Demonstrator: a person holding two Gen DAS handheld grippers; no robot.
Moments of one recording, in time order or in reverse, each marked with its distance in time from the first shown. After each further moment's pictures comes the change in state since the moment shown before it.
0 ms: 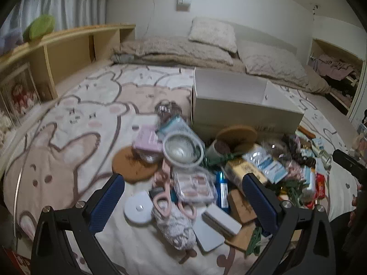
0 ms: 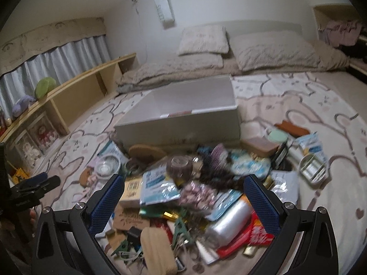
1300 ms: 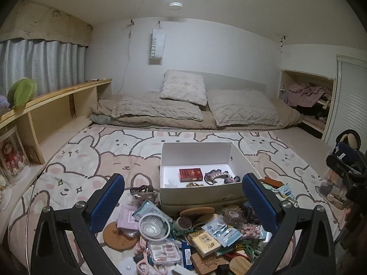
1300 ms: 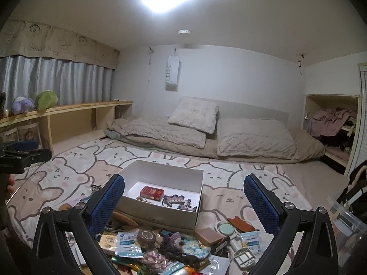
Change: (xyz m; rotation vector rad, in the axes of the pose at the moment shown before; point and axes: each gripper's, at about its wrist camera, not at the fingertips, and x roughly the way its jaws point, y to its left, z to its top) left arm -0.093 -0.038 0.105 0.075 -0.307 -0.132; right arm -0.115 0.023 0.086 -0.276 -0.409 -0.196
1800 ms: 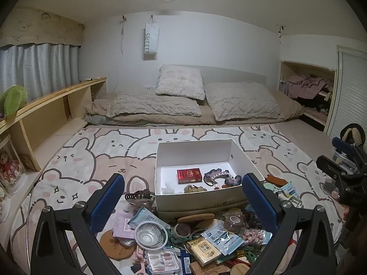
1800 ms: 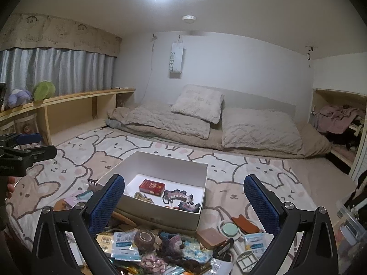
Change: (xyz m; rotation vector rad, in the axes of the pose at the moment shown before) left arm 0.031 -0.017 0.020 0.042 0.030 -0.008; right arm 0.036 0.004 0.009 -0.025 0.079 0.020
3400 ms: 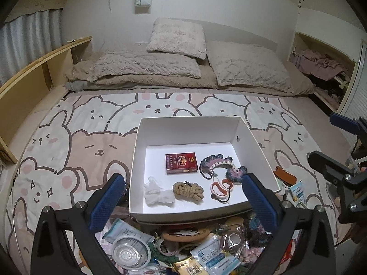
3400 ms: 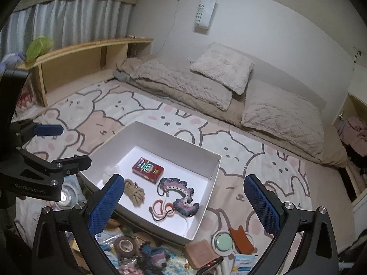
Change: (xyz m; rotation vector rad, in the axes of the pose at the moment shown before) left arm 0.155 -0.015 0.044 -0.038 0.312 -0.022; right arm 0.138 0.007 0.060 -0.177 0.319 0.096
